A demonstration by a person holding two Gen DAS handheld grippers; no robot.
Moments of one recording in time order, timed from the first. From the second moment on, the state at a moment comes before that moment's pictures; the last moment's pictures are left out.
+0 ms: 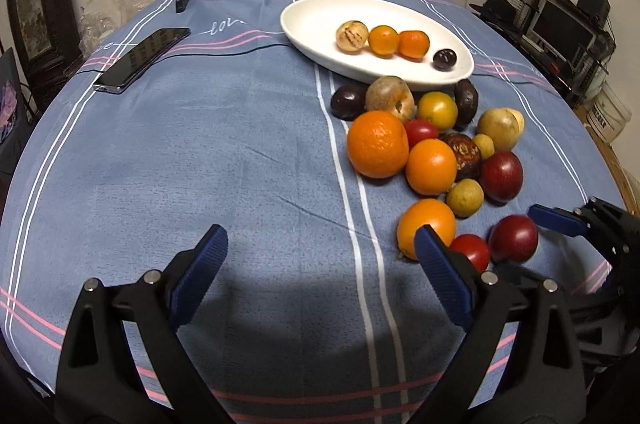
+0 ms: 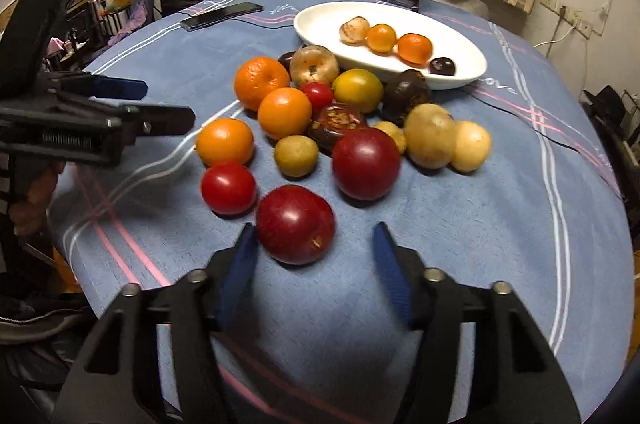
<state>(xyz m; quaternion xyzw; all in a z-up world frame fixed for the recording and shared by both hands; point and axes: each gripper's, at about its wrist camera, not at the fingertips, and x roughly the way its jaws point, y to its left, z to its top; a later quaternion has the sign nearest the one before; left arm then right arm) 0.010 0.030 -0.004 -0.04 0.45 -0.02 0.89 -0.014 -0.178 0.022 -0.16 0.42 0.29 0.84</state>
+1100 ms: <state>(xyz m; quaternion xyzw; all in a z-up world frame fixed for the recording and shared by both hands) 0.026 -0.036 -0.023 0.07 0.44 -0.12 0.89 -0.012 -0.226 0.034 -0.08 0.41 0.30 0.86</state>
